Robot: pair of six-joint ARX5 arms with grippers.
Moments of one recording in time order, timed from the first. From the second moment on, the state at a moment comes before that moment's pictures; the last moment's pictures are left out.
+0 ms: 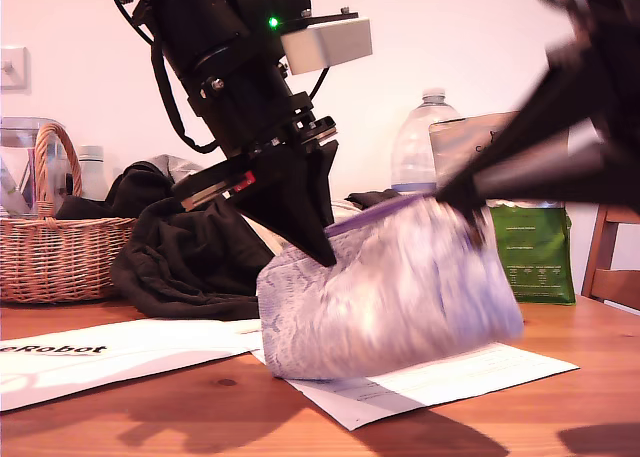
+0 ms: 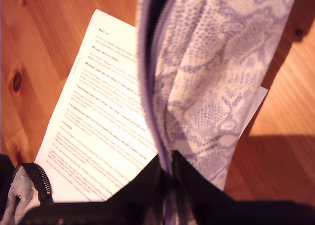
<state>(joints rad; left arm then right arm) -0.73 1.76 1.28 -0.60 0.26 1.37 0.62 0.82 0.25 0.18 -0.49 1.01</state>
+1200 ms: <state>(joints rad) -0.79 1.79 1.31 -0.55 0.21 1.34 0.60 0.82 0.35 -0.07 -0.30 0.52</state>
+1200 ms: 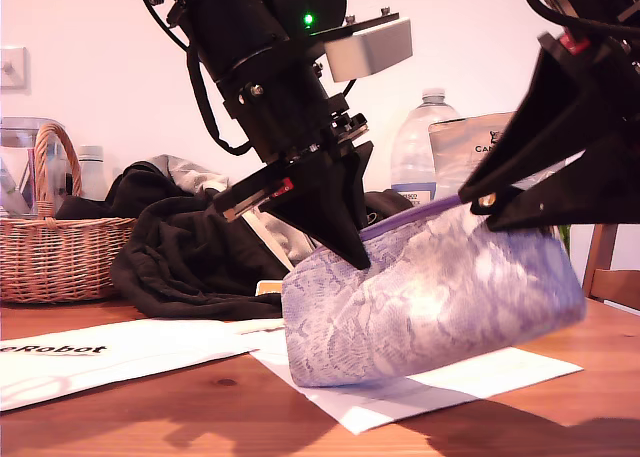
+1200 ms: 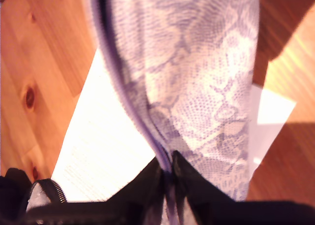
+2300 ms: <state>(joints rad) -0.69 1.73 1.30 -0.58 0.27 1.34 0.61 0.82 0.45 -0.43 -0.15 0.11</state>
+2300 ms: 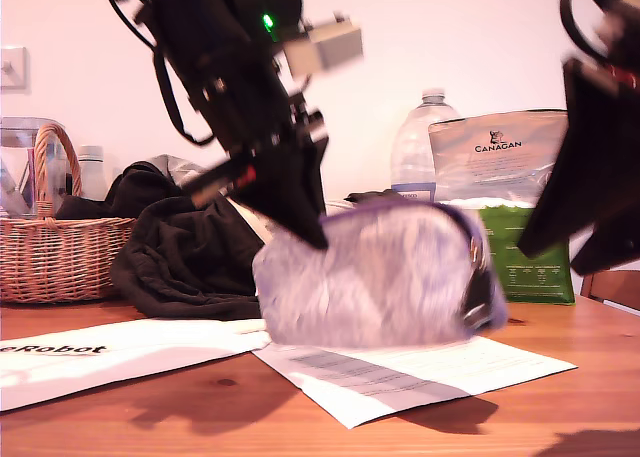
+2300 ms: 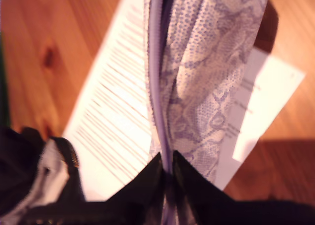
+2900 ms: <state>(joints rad) -0.69 1.70 1.30 -0.60 0.34 1.34 0.62 0.82 0.45 -0.35 -0.18 -0.07</state>
